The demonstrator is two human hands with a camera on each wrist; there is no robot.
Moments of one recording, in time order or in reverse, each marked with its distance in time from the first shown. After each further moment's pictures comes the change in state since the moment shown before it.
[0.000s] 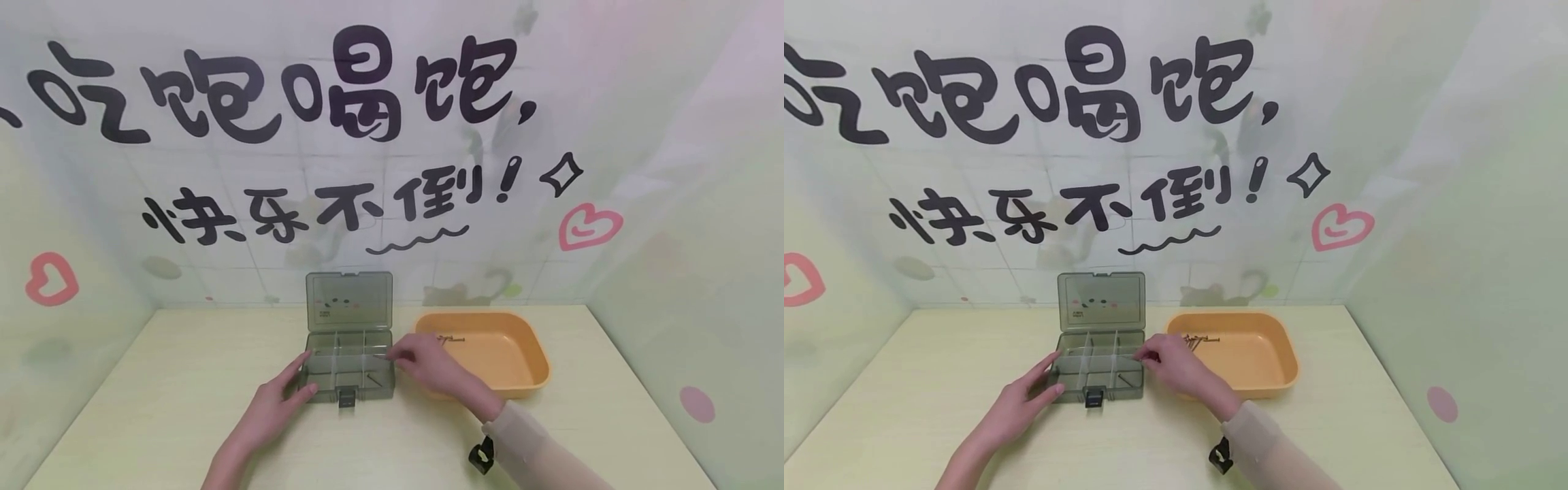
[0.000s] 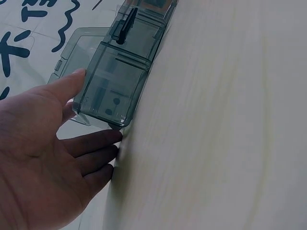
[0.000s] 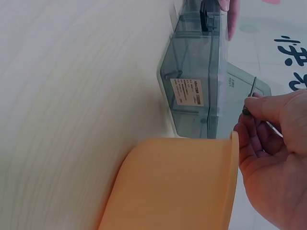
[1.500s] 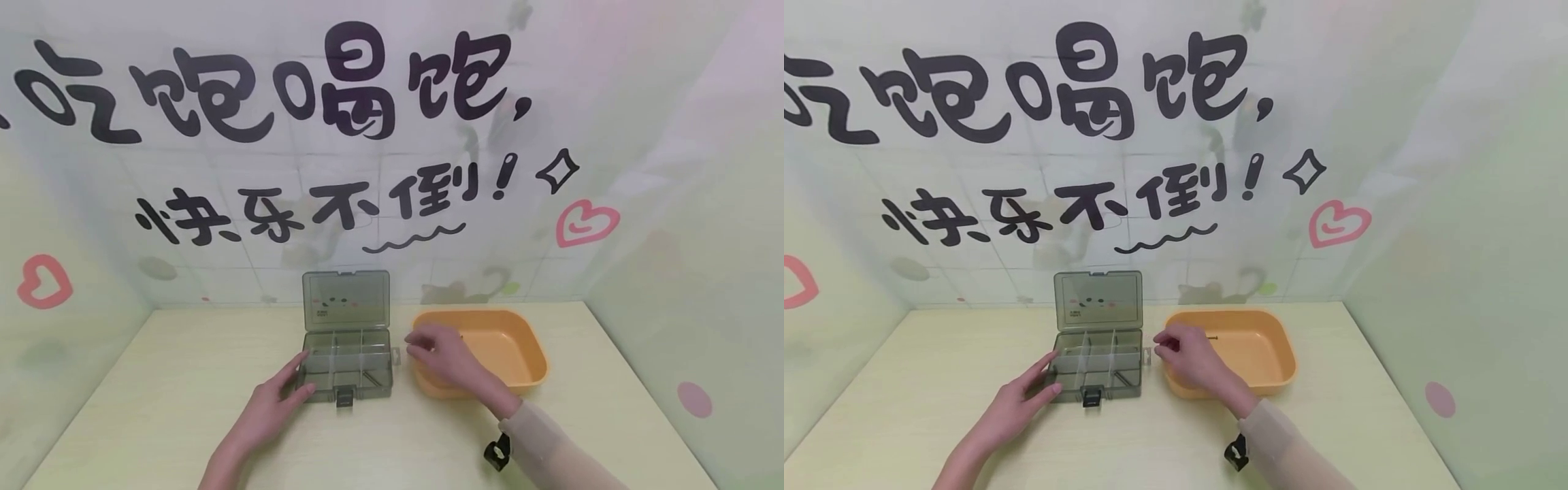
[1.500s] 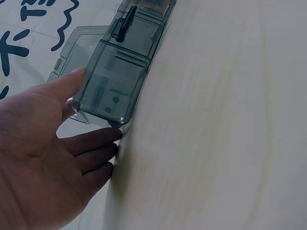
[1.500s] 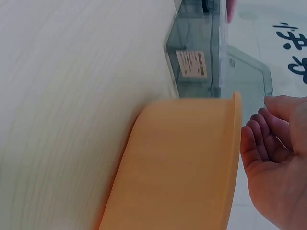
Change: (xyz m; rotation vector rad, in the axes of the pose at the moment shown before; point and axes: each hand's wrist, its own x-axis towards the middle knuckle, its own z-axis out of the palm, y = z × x) left_hand 0.000 0.001 0.000 0.010 -0.004 0.006; right_hand -0.012 0.017 -0.016 0.022 0.185 0.077
